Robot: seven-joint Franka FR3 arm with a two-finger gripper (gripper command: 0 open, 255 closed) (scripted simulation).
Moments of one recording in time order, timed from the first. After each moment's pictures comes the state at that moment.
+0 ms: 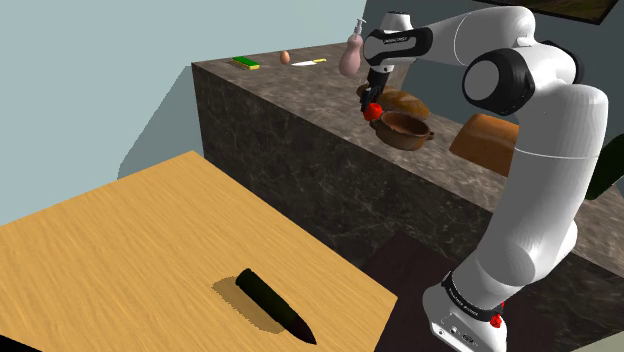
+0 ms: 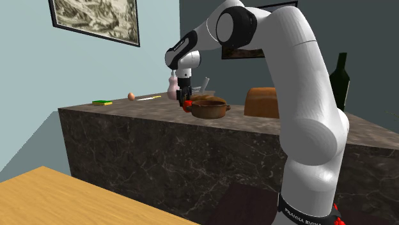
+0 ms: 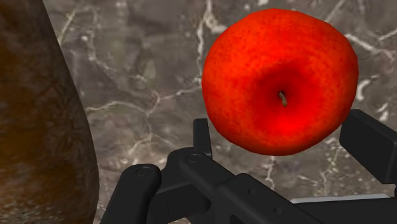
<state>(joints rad) -0.23 0.41 -0.26 -1.50 0.02 2.00 -0.60</state>
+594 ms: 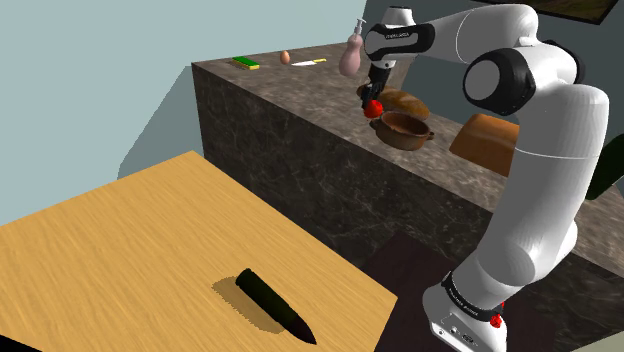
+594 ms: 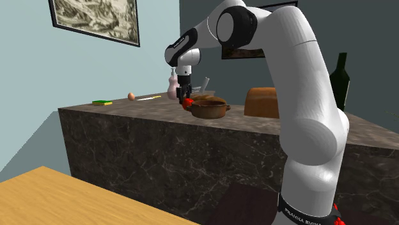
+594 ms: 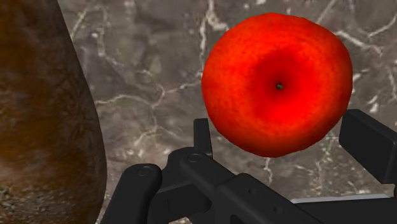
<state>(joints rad) -0.23 0.40 -0.26 -1.47 0.02 1.97 -0.60</state>
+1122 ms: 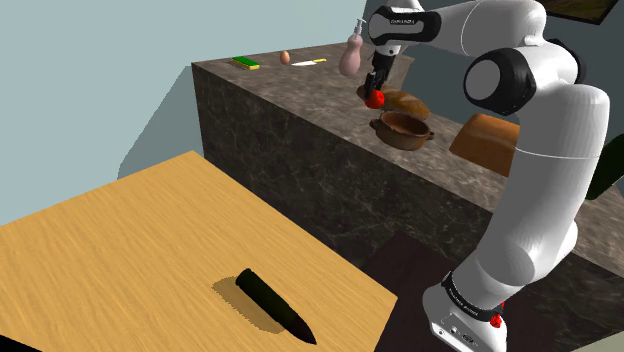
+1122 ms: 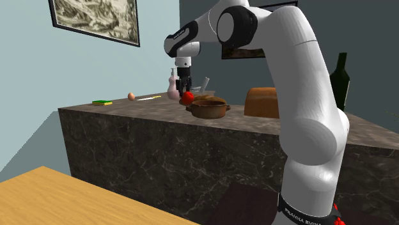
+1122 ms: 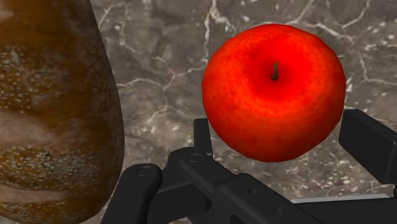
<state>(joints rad) -0.23 0.40 -0.26 -1.36 0.02 1.86 -0.60</state>
